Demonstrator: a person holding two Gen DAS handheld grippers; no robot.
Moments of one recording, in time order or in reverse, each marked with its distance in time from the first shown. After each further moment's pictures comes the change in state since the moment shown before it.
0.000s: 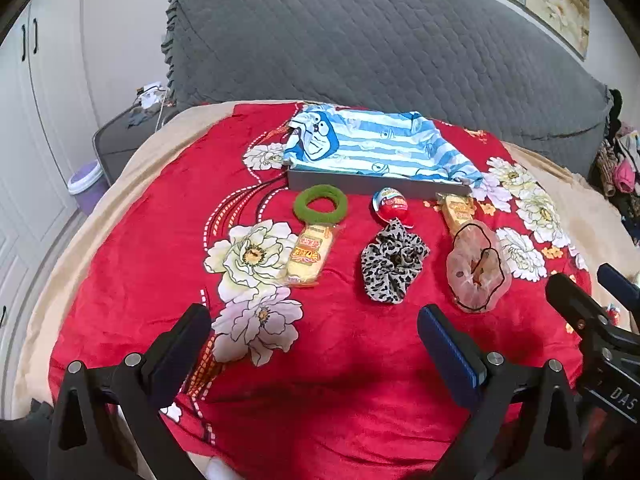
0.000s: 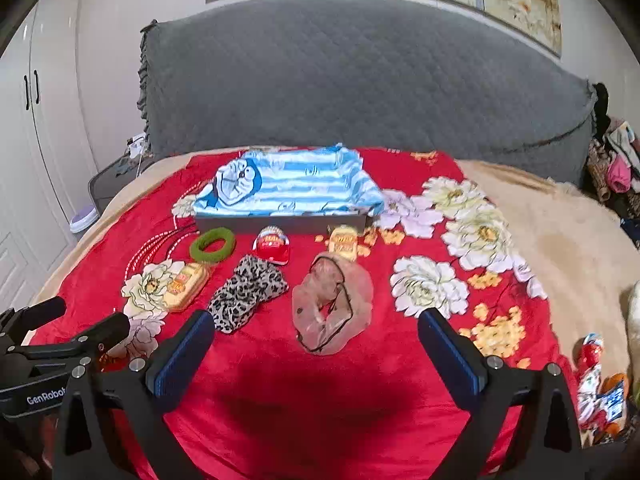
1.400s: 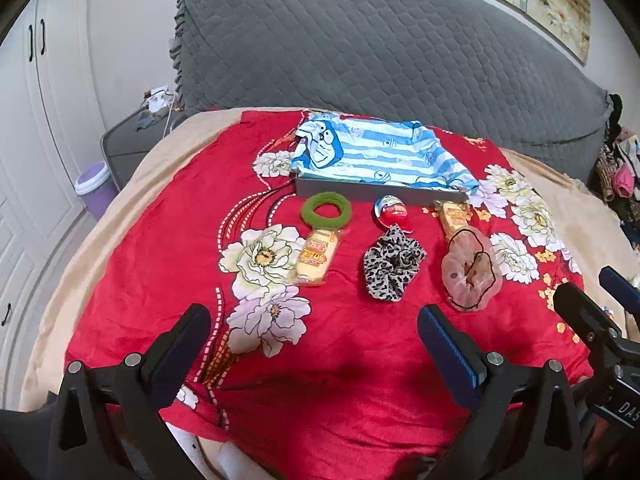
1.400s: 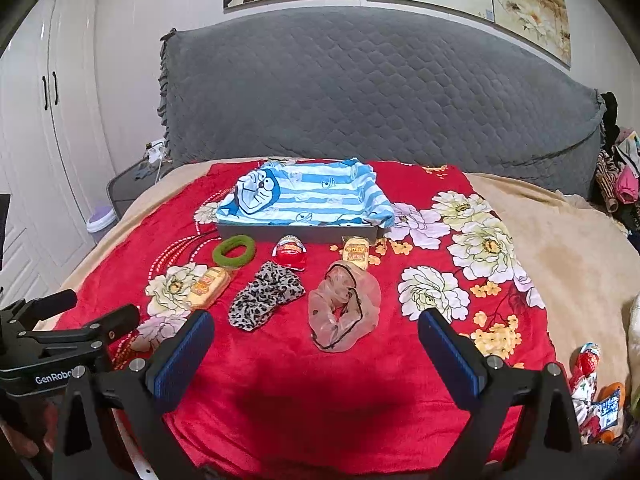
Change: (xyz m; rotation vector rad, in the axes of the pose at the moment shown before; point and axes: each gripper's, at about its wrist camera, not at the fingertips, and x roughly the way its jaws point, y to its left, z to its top) left arm -0.028 0.005 -0.001 -0.002 -0.016 0.017; right arm -0.033 0.002 0.001 -0.018 -0.021 0.063
